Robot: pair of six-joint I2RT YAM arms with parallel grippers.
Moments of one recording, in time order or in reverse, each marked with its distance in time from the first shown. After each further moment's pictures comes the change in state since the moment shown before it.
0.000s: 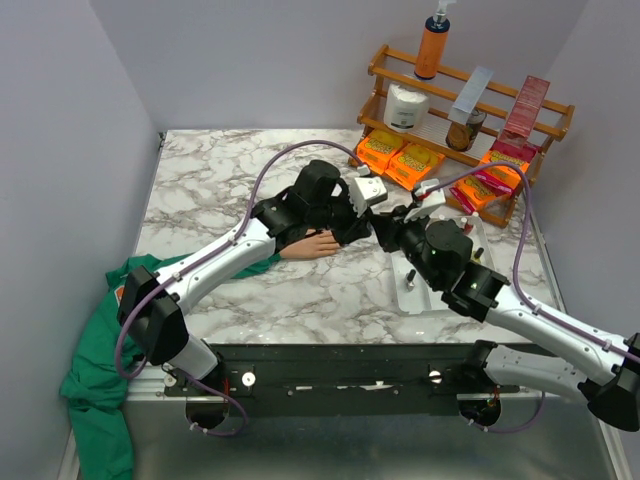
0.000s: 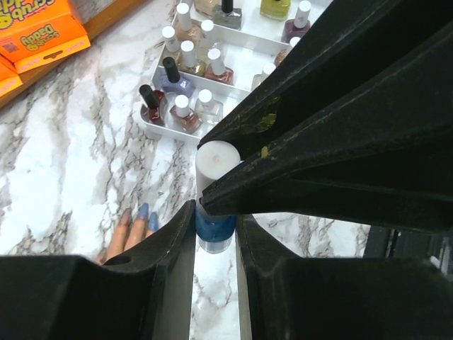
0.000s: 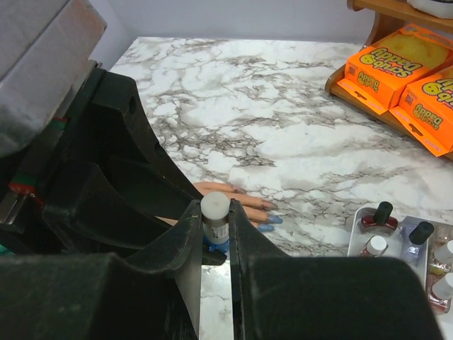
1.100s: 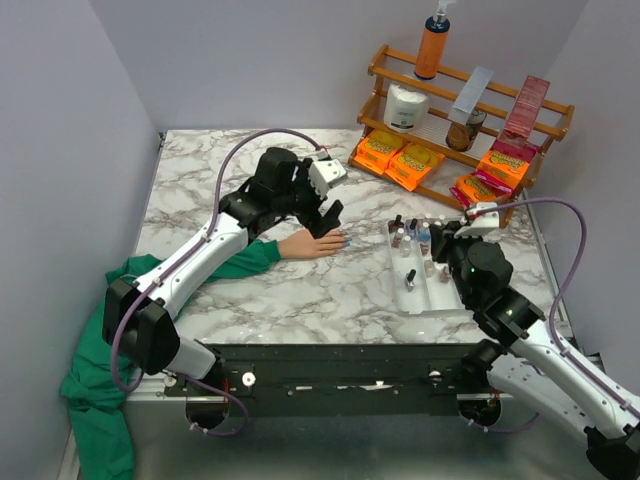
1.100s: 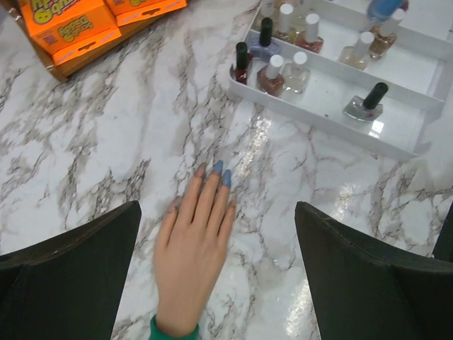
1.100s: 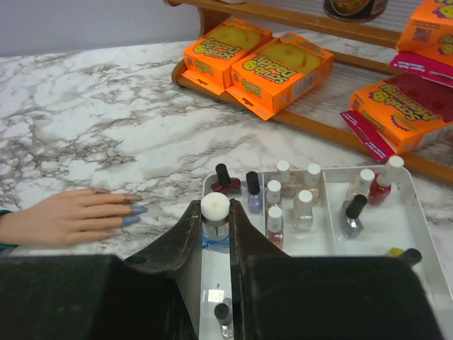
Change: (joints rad) left arm 0.199 -0.082 -0.076 -0.008 0.027 0.099; right arm -0.241 -0.295 -0.201 -0.130 0.121 -0.088
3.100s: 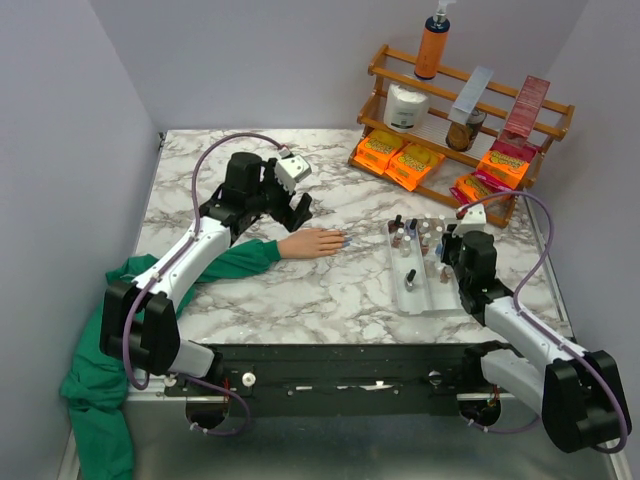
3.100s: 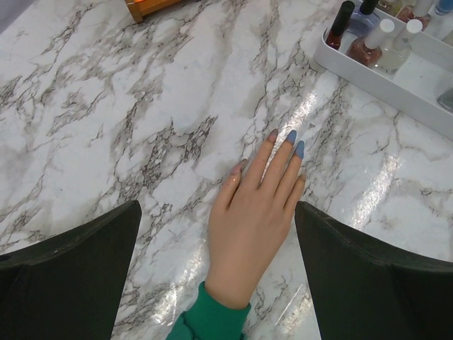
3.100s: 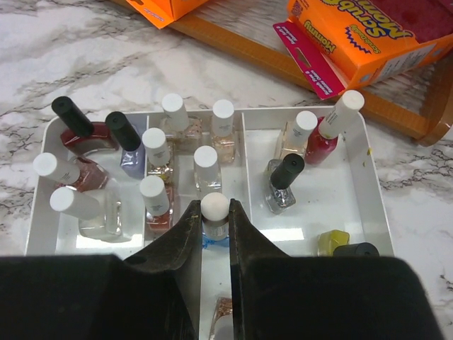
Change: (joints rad) left arm 0.232 -0.024 -0.185 0.179 0.054 0.014; right arm -0.417 0.312 -0.244 0.345 -0.285 -0.189
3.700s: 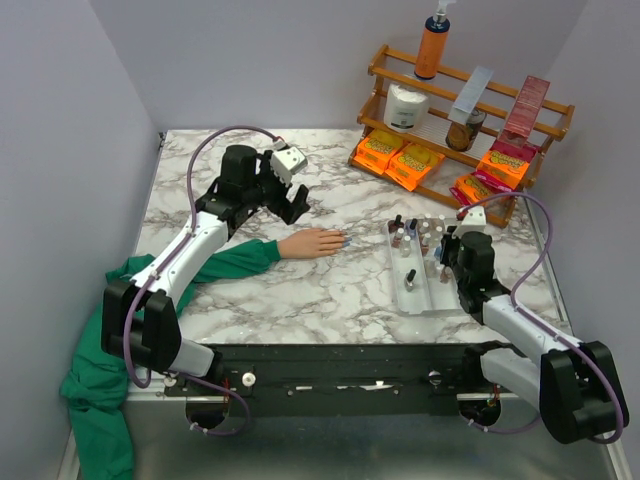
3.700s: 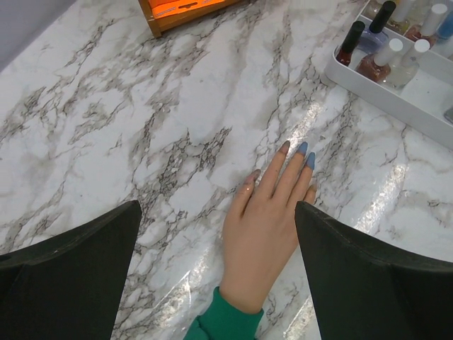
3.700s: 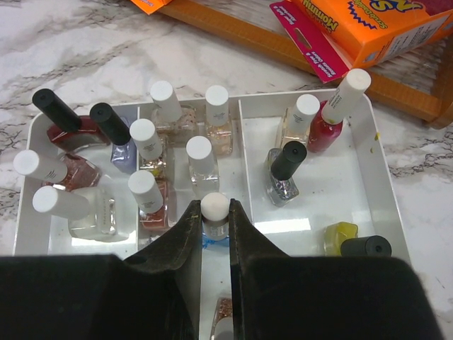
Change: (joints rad) left arm 0.028 0.015 0.051 -0.010 0.014 0.000; right arm -0.017 0.053 -0.026 0.054 0.003 0.040
